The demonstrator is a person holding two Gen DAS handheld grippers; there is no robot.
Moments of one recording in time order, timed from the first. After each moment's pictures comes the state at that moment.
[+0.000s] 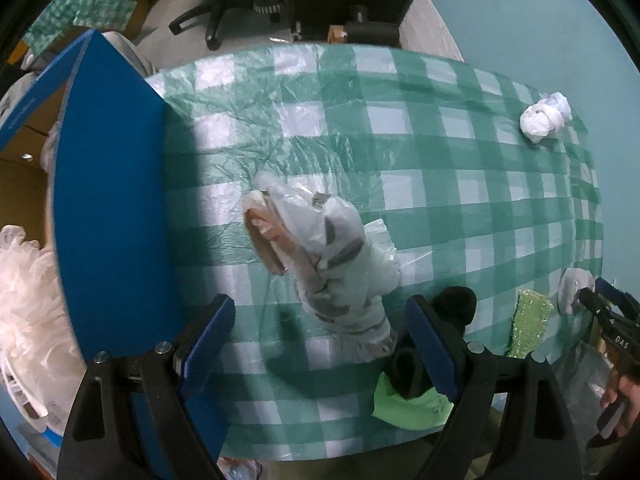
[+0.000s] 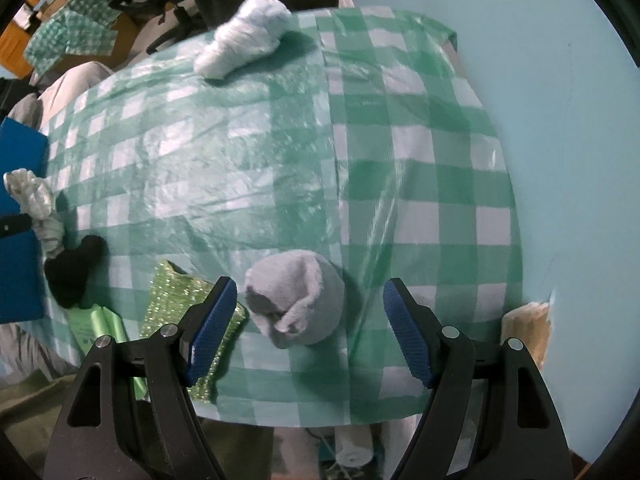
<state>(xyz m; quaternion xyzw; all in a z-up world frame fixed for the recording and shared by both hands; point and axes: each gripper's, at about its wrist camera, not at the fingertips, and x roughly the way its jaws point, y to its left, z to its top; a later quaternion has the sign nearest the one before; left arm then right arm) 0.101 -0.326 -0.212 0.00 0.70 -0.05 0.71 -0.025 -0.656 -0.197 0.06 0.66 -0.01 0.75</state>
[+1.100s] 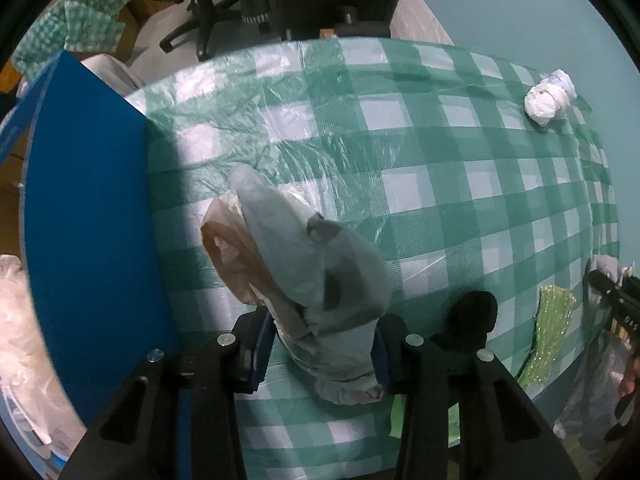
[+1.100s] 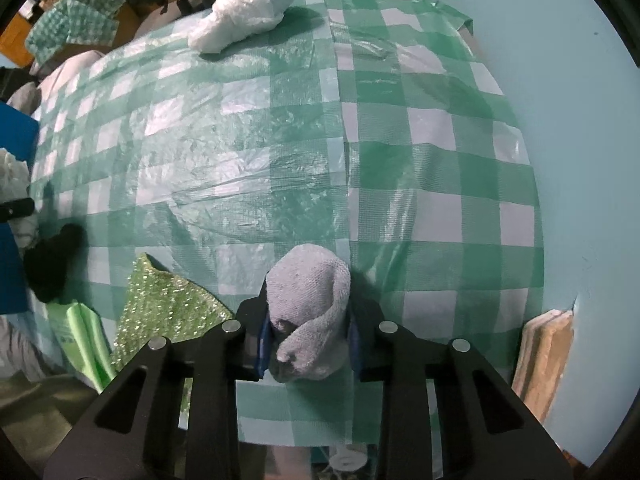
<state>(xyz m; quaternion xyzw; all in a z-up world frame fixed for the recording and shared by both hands) 0.100 -0.339 -0.225 0.05 0.68 -0.06 0.73 -0.024 -0.653 -0.222 0.05 0.66 0.00 0.75</state>
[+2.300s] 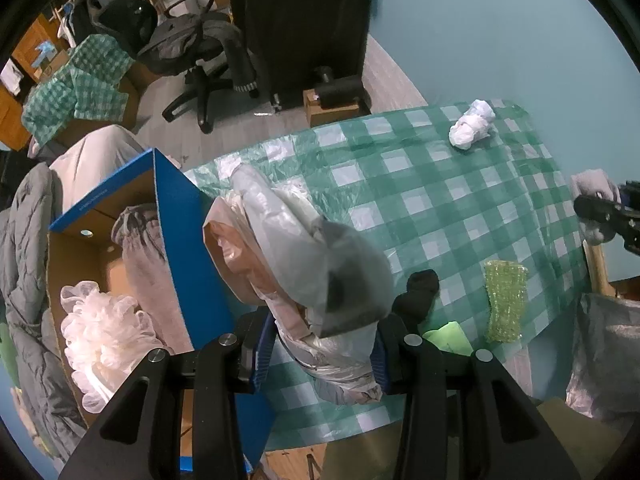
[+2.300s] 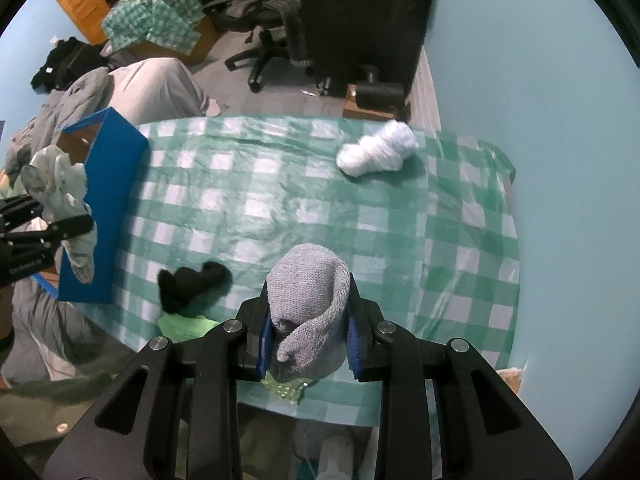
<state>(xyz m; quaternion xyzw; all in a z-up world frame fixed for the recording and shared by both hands) 0.057 -0.334 -0.109 0.10 0.60 -0.10 0.79 0.007 -0.572 -0.090 0.00 0.60 0.11 0.79</state>
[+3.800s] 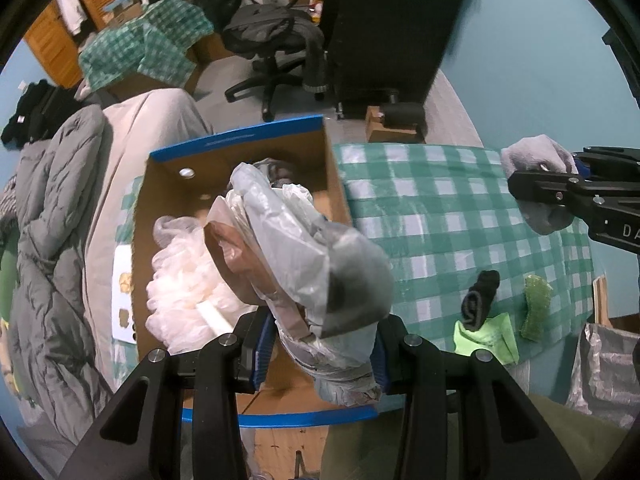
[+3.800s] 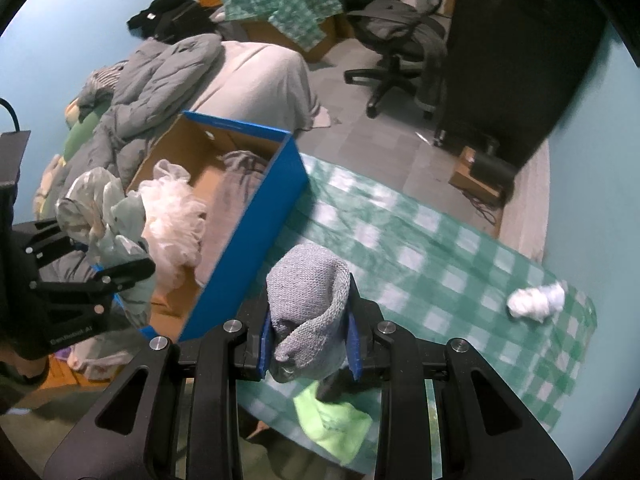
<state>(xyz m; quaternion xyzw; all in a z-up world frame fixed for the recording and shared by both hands) 0.031 -0.194 -0.074 0.02 0.59 -0.02 0.81 0.060 -0.354 -0.052 -0.07 0.56 0.28 0.77</state>
